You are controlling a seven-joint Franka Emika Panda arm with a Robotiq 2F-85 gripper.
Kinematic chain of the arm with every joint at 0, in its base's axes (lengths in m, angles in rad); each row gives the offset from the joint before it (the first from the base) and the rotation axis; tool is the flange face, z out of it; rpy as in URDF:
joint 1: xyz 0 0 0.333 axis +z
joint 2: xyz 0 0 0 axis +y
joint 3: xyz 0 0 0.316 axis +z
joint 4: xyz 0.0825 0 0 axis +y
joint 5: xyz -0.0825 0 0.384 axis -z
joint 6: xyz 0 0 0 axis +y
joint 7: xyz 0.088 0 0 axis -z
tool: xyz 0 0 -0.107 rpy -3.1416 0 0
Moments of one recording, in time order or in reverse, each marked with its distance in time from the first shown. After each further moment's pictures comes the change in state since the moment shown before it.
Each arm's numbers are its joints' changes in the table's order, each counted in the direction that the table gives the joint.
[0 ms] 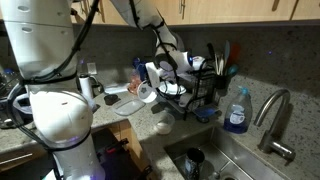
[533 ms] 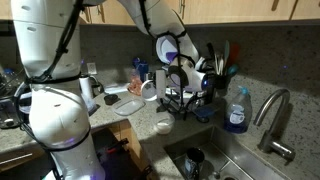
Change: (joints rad) arm -0.114 0.065 -0.123 0.027 -0.167 0.280 -0.177
